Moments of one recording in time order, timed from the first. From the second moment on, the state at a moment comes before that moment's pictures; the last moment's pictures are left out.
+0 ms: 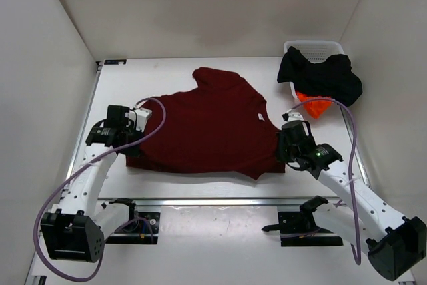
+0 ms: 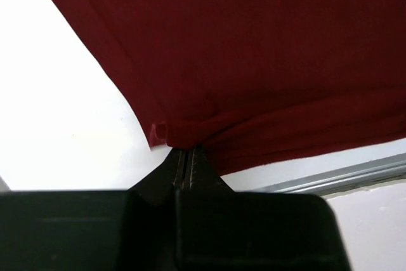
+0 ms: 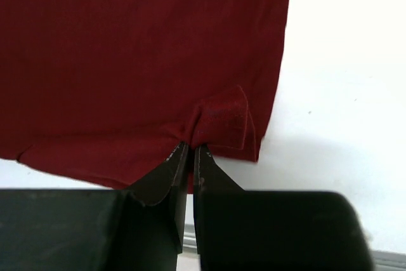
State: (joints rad) left arm -0.08 1.05 0.87 -0.90 0.07 0.27; right arm 0.50 0.89 0.69 -0.67 0.18 0.42
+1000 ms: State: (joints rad) left arm -0.11 1.21 1.55 -0.56 -0.15 0.34; right arm 0.59 1.09 1.26 -0.45 0.58 -0.10
